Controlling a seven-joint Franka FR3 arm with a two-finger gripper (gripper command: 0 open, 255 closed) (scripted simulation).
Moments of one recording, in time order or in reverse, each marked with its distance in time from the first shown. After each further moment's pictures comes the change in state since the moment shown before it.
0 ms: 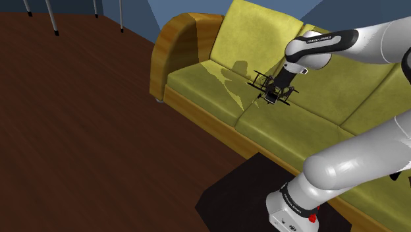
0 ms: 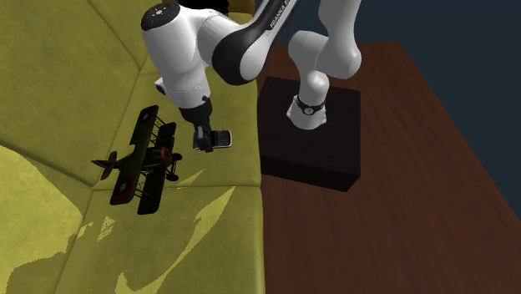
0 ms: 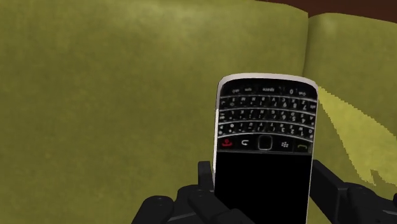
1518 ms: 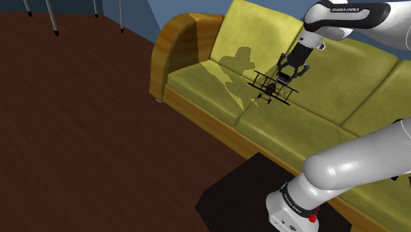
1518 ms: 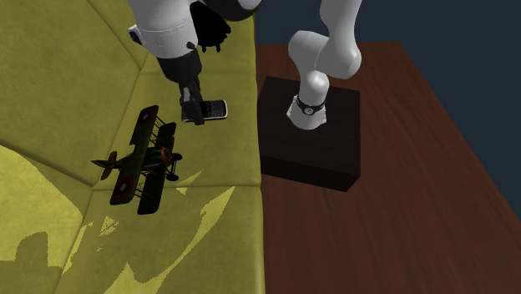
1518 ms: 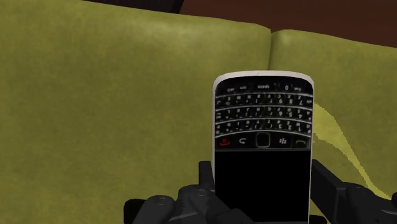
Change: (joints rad) arm 0.003 -0.064 0.016 0.252 -0.014 -0.314 0.026
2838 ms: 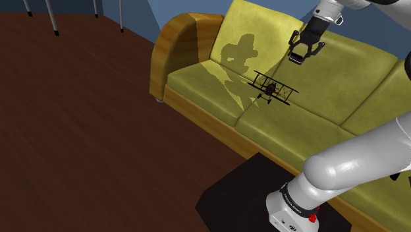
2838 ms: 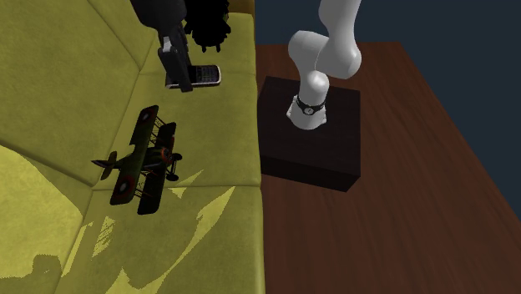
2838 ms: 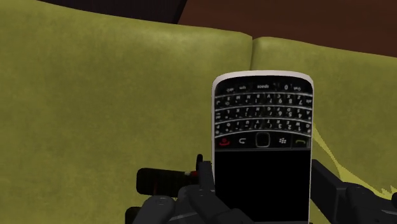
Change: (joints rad) arm 0.006 0.050 0.002 0.320 0.013 -0.271 0.004
